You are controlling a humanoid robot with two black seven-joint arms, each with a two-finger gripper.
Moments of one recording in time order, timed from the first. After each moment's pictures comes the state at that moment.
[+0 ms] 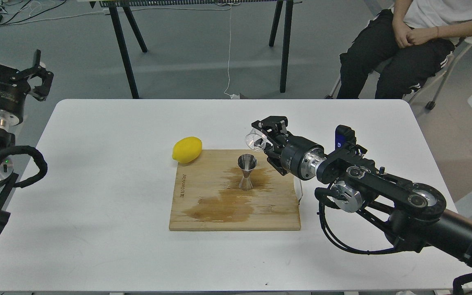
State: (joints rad) left arm -0.52 0.42 -1.19 -0.95 0.00 -0.27 -0.32; right arm 0.57 -0.33 0.57 1.42 -0.60 -0.22 -0.15
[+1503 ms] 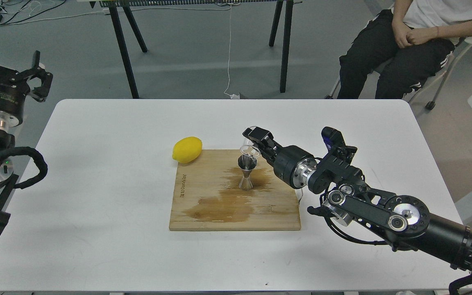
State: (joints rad) left arm -0.51 0.42 -1.19 -0.95 0.00 -0.27 -0.32; right arm 0.58 -0.30 0.46 1.39 -0.98 -0.26 -0.13
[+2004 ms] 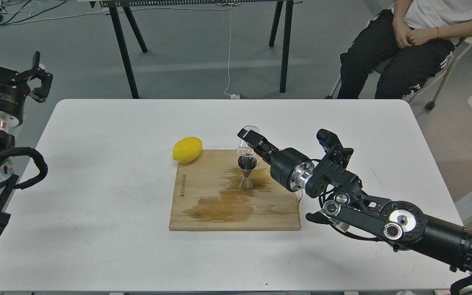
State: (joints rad) left arm -0.51 0.42 -1.19 -0.95 0.00 -0.27 -0.32; right arm 0.59 -0.31 0.42 1.40 -1.10 -0.29 -0.08
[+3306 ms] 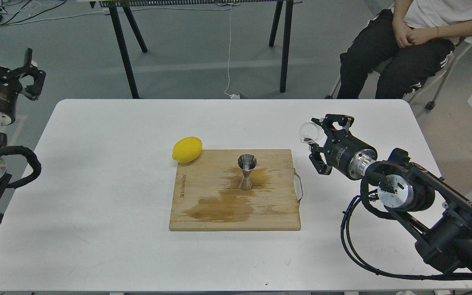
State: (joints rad) left arm -0.51 0.44 -1.20 -0.96 0.00 -0.27 -0.33; right arm 0.27 -0.40 1.01 1.47 -0.19 -0.27 -0.18
